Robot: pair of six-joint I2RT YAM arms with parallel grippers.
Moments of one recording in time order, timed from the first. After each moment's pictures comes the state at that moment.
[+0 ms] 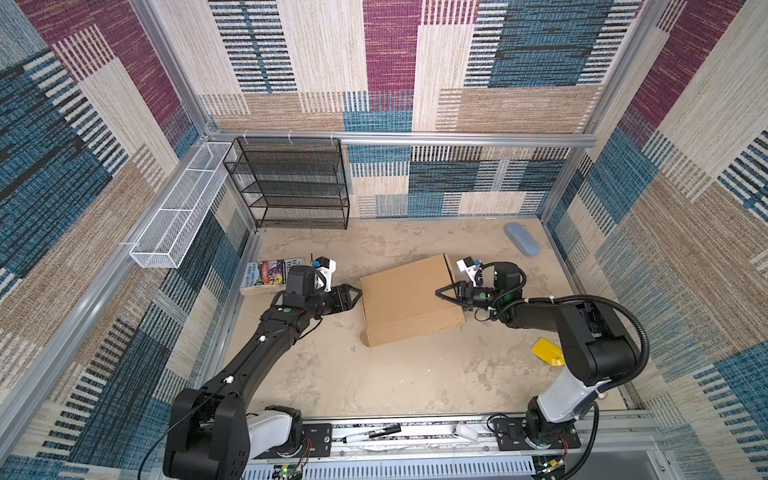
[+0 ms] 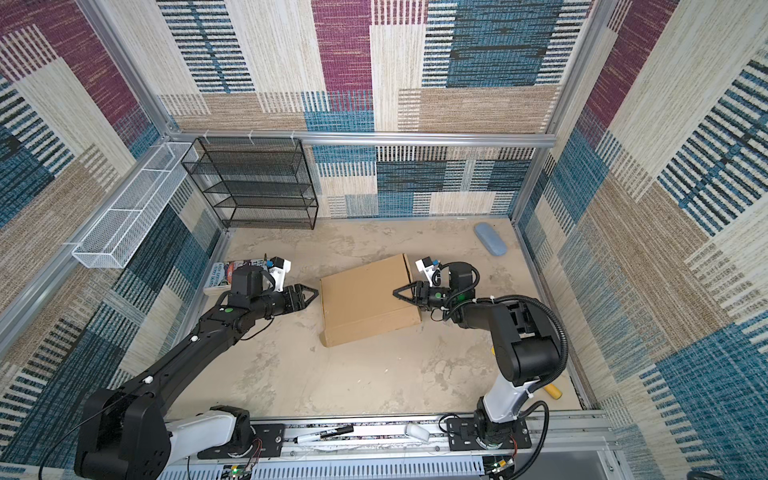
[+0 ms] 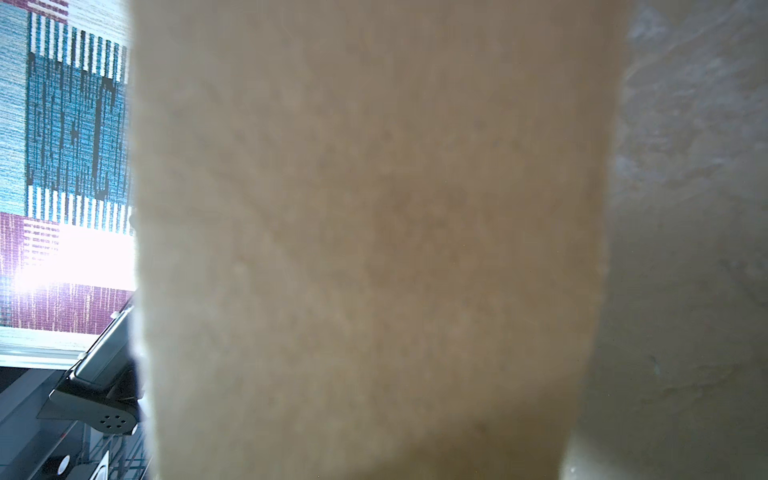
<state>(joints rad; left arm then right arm) -0.19 1.22 0.72 -0.19 0.51 -0.47 0.16 1.68 0.68 0.54 -1.16 0.77</state>
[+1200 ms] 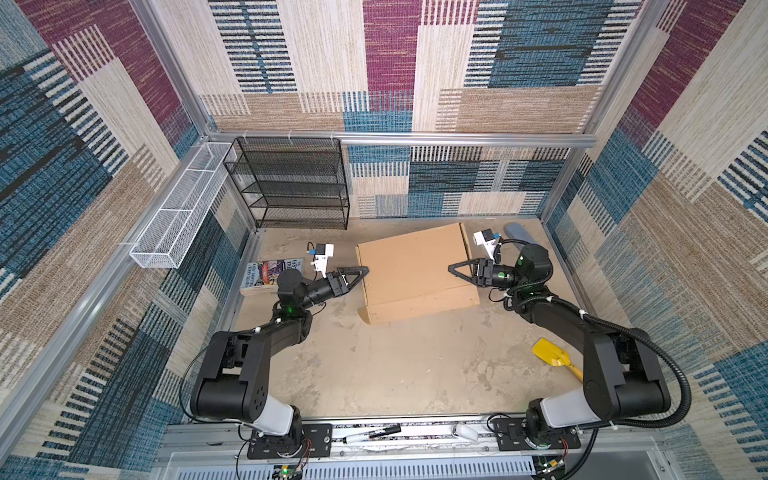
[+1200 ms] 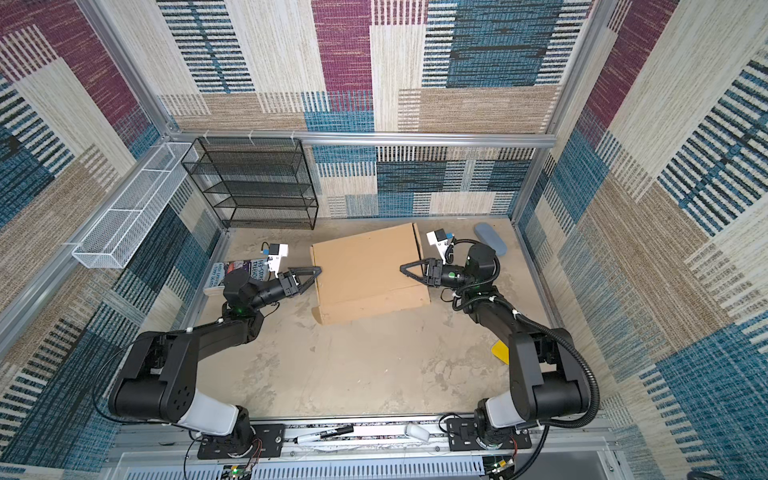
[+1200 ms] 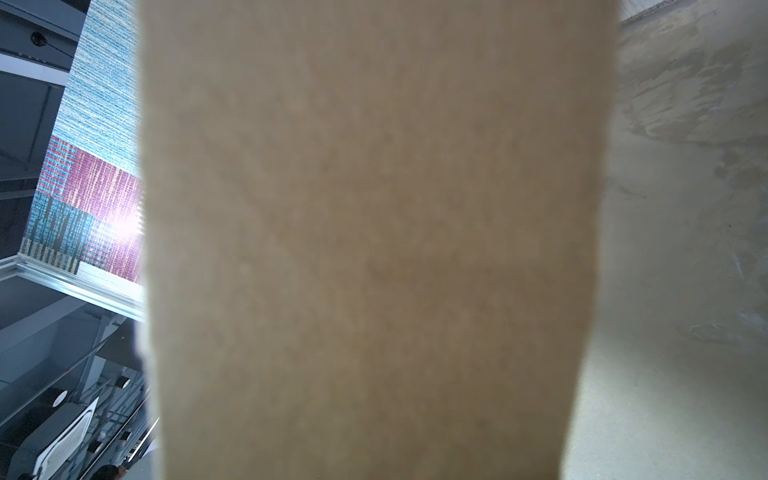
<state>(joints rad) -0.11 1.56 0.61 1.07 1.03 -1.09 0.10 1.46 0.77 0.67 -1.26 0.98</state>
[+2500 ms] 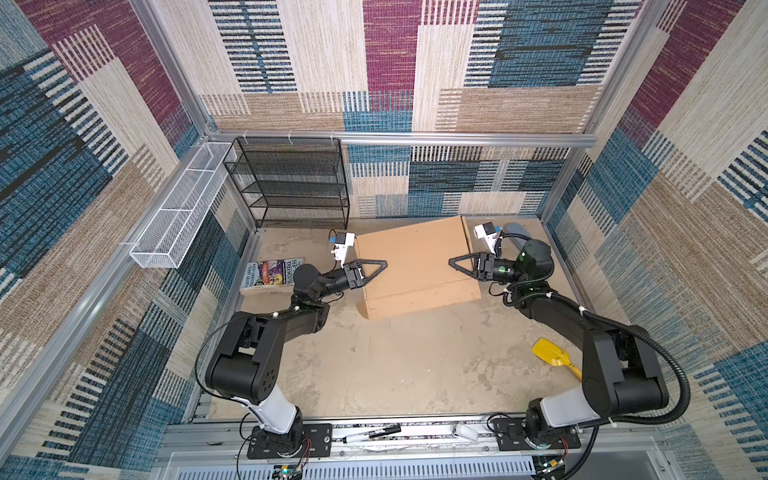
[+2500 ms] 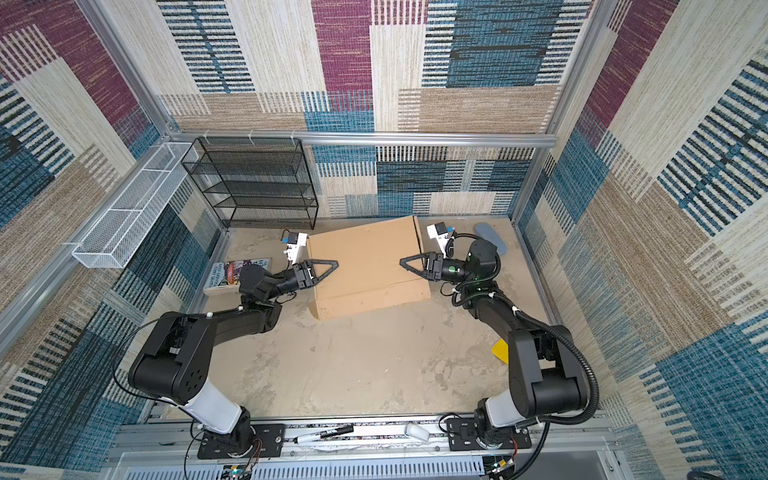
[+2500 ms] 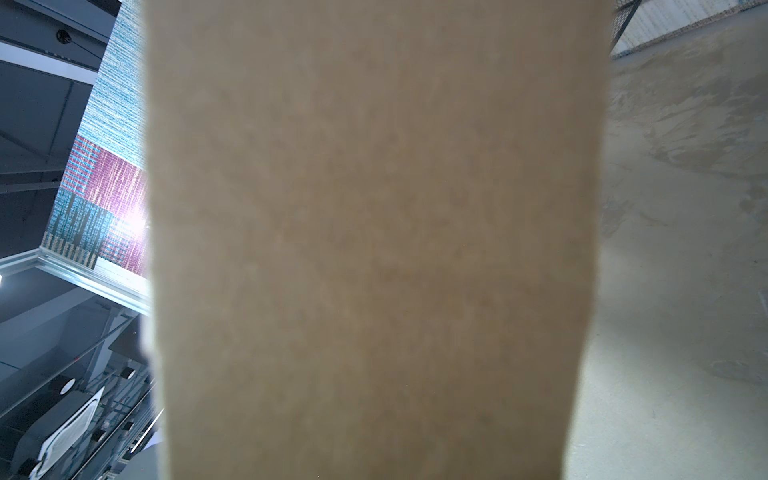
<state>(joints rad) -0.25 1.65 0.72 1.28 1.04 -1.25 0.11 1.49 0.81 0.74 -1.26 1.04</state>
